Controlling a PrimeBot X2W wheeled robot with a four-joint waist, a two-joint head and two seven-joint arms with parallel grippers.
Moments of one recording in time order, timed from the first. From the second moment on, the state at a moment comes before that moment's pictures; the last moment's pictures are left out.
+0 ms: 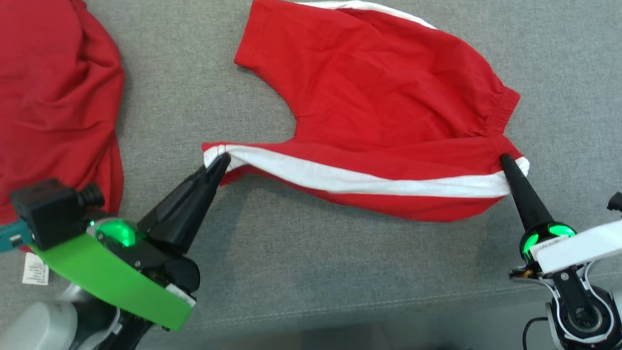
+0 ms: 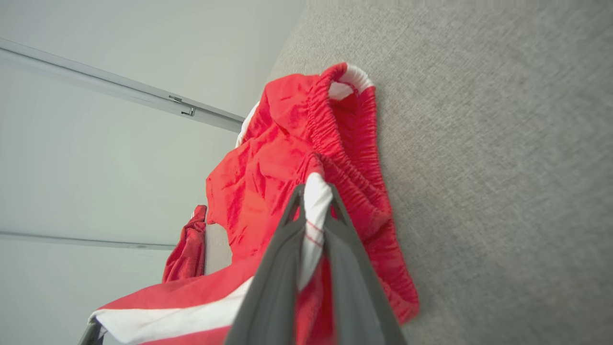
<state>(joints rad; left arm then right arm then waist) -0.19 0.54 -0.48 -0.61 -1.10 0.12 0.08 0.09 -0.04 0.02 -0.33 1.07 -0.03 0.21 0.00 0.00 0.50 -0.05</state>
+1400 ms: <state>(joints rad) -0.84 0.39 -0.48 -0.20 -1.11 0.12 0.48 -0.24 -0.04 0.04 -0.21 1.17 -0.10 0.13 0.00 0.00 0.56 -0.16</state>
